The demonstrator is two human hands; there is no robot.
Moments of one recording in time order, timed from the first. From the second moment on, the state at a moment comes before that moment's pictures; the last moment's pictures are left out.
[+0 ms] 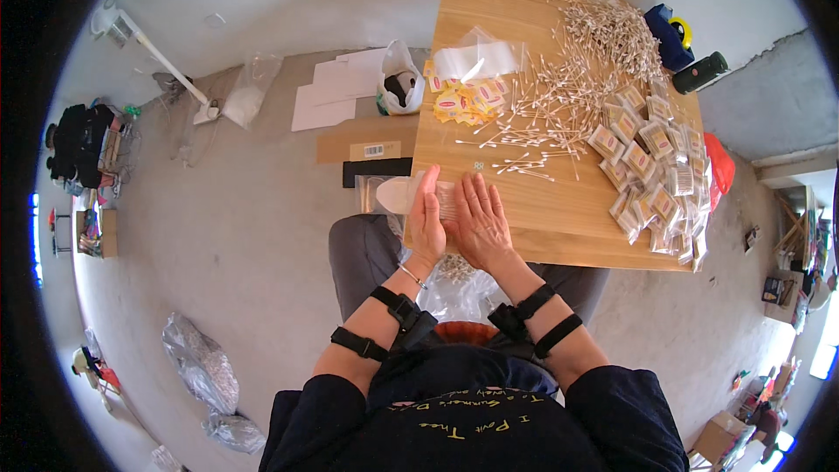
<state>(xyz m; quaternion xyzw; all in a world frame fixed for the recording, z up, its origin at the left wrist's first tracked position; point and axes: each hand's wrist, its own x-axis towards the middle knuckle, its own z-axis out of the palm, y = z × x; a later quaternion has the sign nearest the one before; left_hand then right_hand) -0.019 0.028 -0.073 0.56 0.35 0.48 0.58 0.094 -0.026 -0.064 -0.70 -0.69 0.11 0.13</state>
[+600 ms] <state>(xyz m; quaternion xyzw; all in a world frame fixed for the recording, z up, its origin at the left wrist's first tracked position) -0.014 0.034 -0.076 0.45 0.31 0.53 0.65 0.107 -0.020 -0.085 -0.63 -0.49 0.23 0.56</state>
